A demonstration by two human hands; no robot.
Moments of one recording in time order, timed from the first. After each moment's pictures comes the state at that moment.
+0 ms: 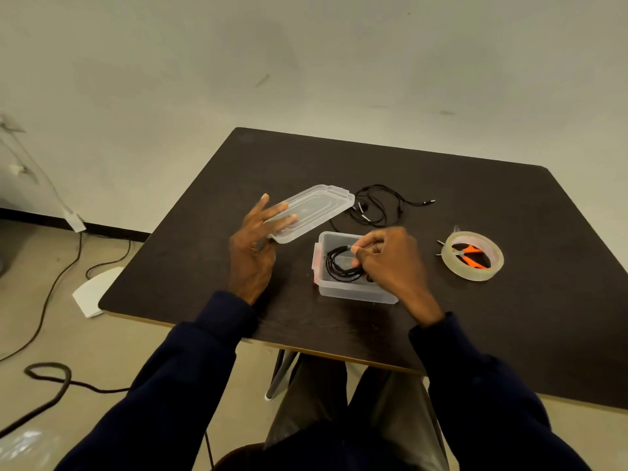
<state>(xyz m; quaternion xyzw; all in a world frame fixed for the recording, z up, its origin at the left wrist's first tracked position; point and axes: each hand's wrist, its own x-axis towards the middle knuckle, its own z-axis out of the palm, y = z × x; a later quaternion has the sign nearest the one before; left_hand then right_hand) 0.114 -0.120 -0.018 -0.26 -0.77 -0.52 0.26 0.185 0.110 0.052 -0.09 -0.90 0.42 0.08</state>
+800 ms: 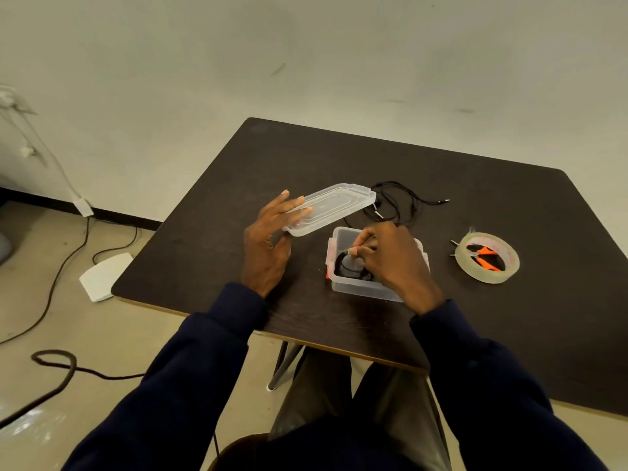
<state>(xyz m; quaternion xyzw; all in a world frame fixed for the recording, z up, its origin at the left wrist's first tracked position) 0.110 -0.119 -0.021 -0.26 -0.79 -0.49 0.28 0.171 0.094 0.055 -0.03 -0.97 0.26 0.03</state>
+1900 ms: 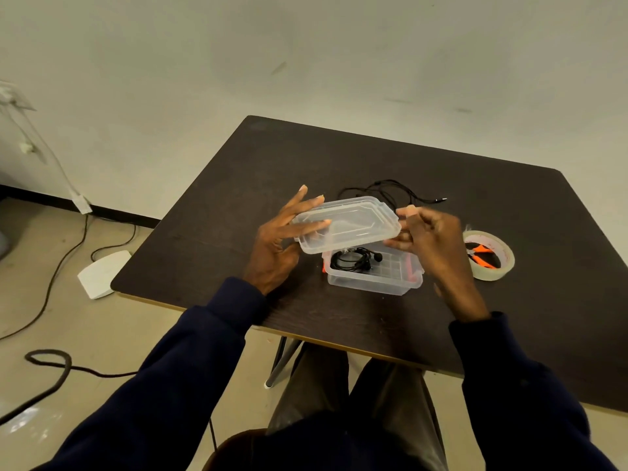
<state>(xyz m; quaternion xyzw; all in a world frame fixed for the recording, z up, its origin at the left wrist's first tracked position) 0.120 -0.112 -0.014 -0.35 -0.74 -0.54 0.19 0.189 0.134 0.069 -0.09 -0.81 0.56 0.14</state>
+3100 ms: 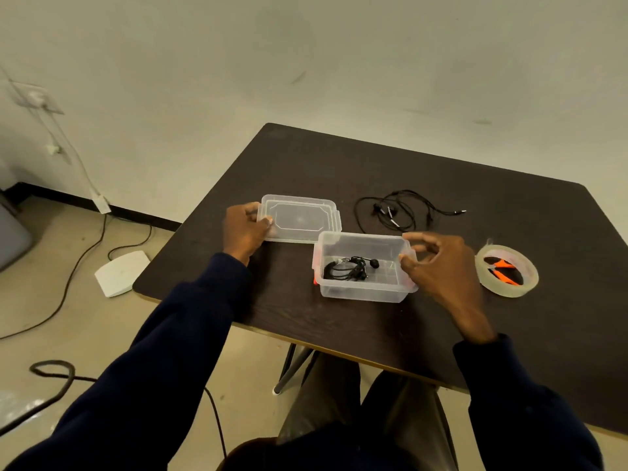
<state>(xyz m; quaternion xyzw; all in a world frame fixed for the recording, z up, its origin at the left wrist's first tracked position) 0.070 -0.176 -0.007 0.07 -0.81 -0.57 0.11 0.188 0.130 0.051 -0.08 -0.92 0.36 0.13</state>
